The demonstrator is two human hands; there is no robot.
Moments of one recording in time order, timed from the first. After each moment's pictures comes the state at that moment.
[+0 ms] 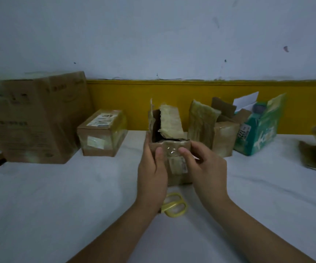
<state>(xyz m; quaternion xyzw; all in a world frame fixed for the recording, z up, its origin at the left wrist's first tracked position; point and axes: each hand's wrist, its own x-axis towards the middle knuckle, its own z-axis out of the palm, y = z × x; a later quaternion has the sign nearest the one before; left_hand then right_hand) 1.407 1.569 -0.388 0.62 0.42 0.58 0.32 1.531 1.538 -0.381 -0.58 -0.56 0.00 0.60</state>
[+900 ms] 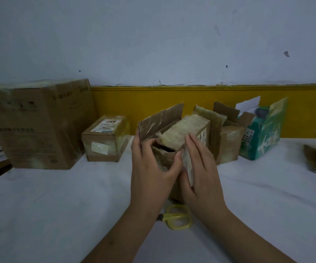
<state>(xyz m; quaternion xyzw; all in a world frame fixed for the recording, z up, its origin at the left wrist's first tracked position) 1.391 1.560 -0.365 0.70 0.44 0.55 0.12 1.519 1.530 -0.391 -0.52 -0.67 -0.14 0.51</state>
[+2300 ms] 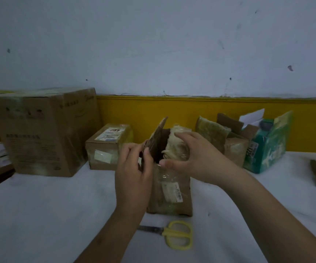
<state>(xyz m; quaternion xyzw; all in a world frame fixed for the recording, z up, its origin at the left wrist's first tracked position) 1.365 1.585 -0.357 0.66 0.39 0.64 0.02 1.523 1.546 -0.280 -0.63 -0.72 0.10 0.27</state>
